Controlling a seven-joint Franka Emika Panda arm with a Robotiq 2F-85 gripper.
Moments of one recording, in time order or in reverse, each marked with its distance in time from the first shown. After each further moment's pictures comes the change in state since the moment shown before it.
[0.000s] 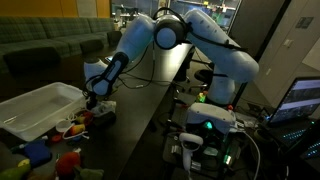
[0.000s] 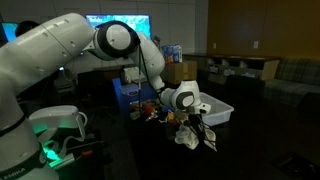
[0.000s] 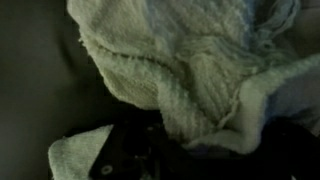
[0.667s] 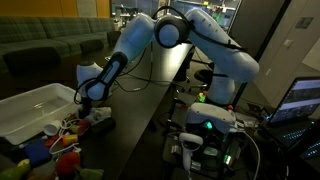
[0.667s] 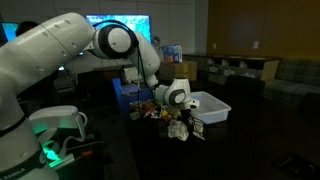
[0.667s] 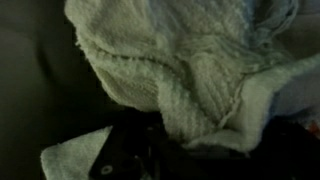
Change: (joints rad) arm 0.013 -0.009 0.106 0.001 0.000 0.000 -0.092
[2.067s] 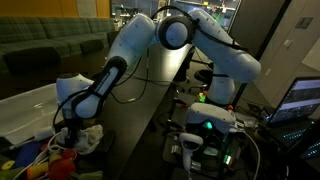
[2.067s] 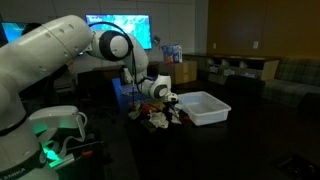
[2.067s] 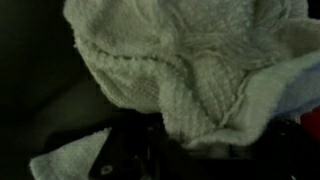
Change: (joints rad) arm 0.099 0.010 0.166 0.031 -0.006 -0.069 -0.192
